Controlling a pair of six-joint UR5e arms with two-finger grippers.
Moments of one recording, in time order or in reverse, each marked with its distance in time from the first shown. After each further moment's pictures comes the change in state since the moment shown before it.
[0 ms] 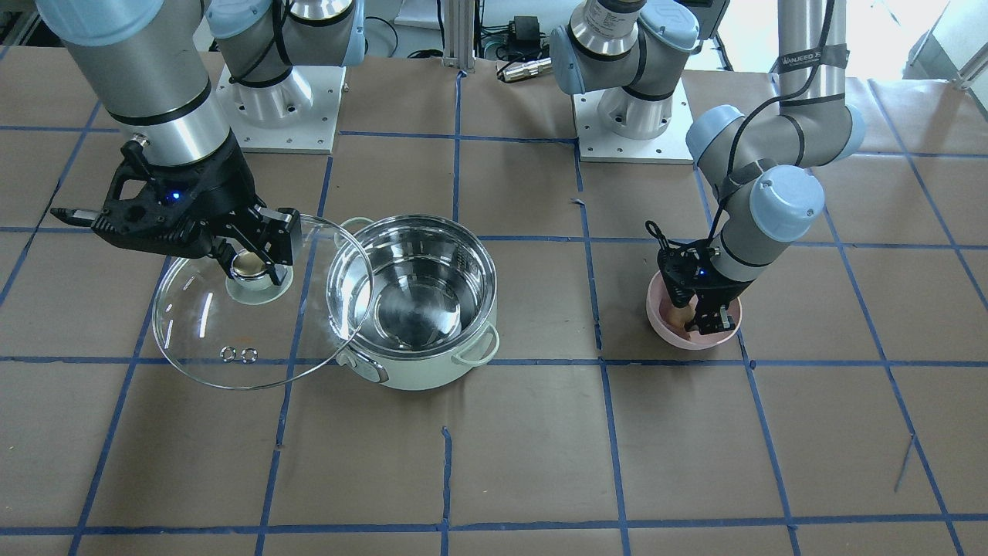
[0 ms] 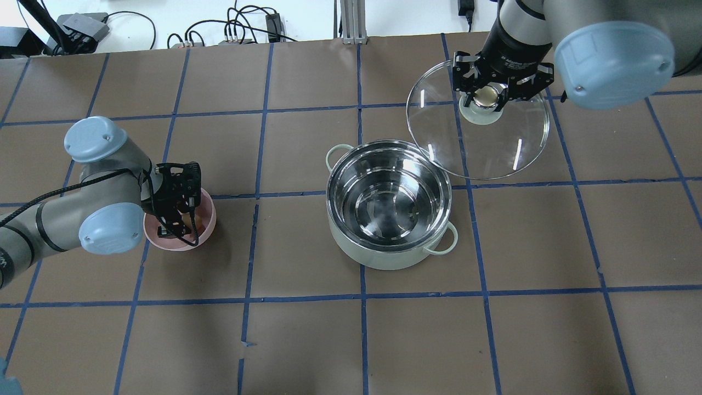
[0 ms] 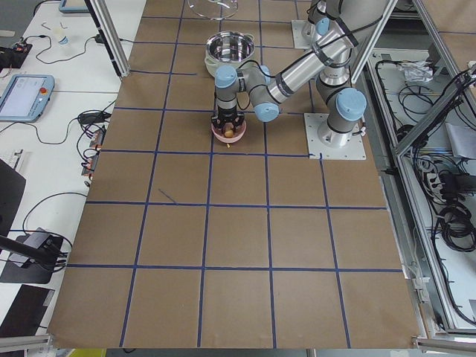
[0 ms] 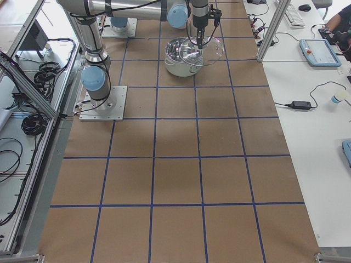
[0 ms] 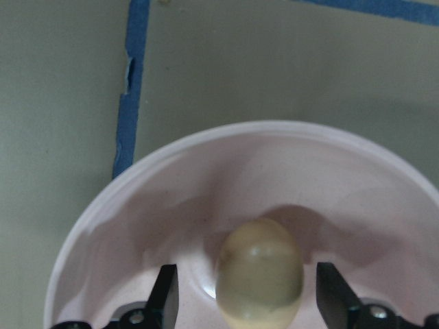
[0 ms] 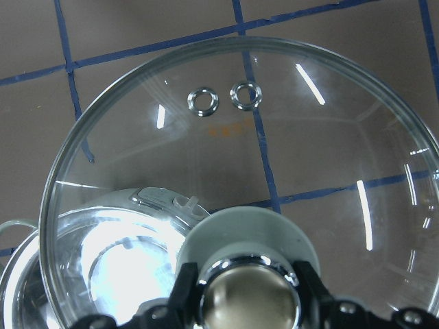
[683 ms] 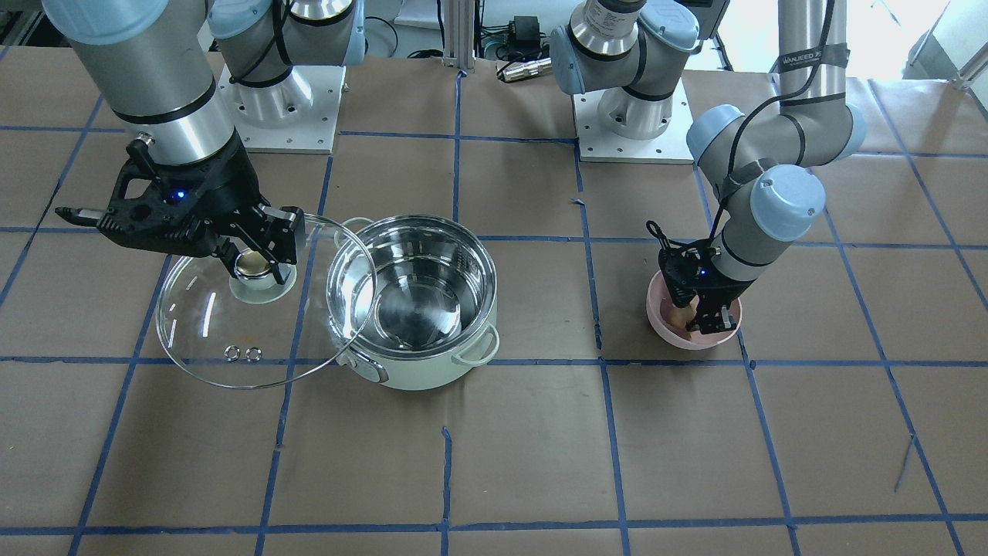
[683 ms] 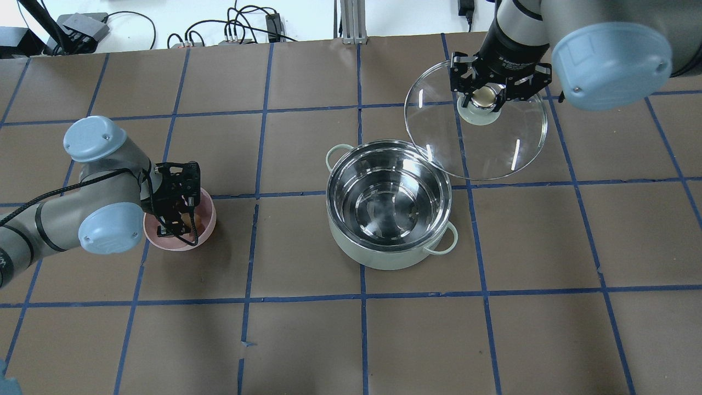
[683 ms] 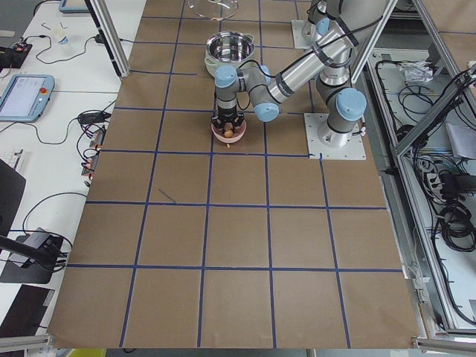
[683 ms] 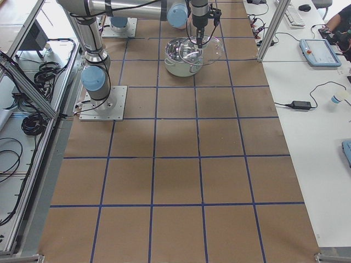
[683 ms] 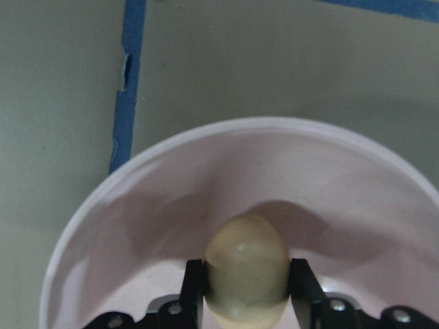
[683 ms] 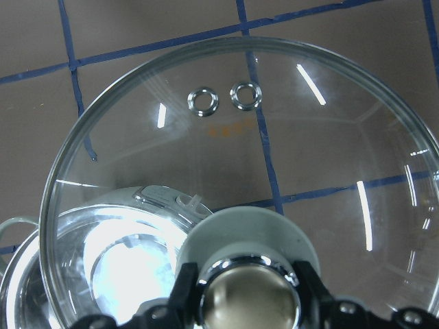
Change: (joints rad) left arm 0.001 0.004 0.005 0.000 0.002 0.000; right arm 0.007 0.000 0.000 0.000 0.001 0.000
